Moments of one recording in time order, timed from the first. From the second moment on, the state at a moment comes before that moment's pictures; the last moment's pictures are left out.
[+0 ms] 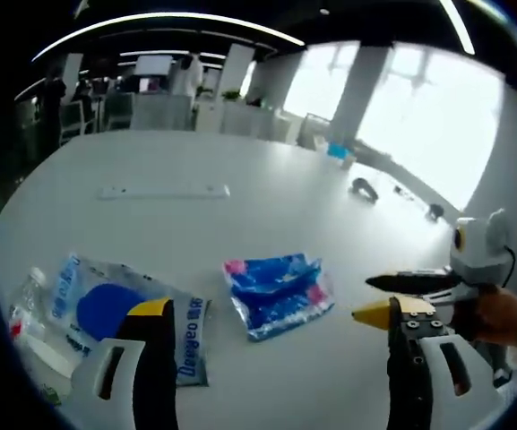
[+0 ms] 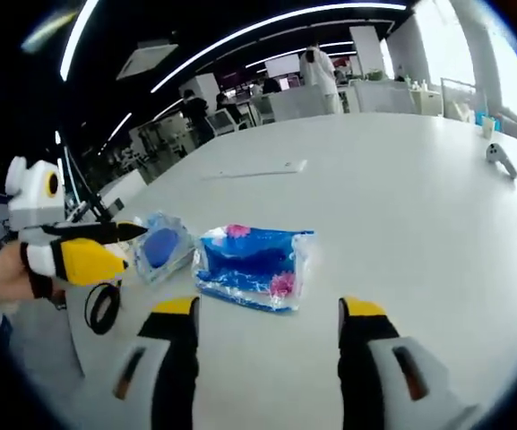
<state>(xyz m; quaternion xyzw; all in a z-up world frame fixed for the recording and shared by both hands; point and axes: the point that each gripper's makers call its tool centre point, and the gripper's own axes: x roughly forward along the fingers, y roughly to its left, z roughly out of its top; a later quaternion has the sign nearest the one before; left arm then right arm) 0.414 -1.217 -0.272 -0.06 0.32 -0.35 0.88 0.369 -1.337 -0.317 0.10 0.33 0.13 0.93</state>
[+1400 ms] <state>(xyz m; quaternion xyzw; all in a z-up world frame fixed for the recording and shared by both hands) 0.396 -1.091 -0.236 -0.06 0.29 -0.36 0.88 0.323 -1.287 -0.304 0.11 0.35 0.07 0.93</state>
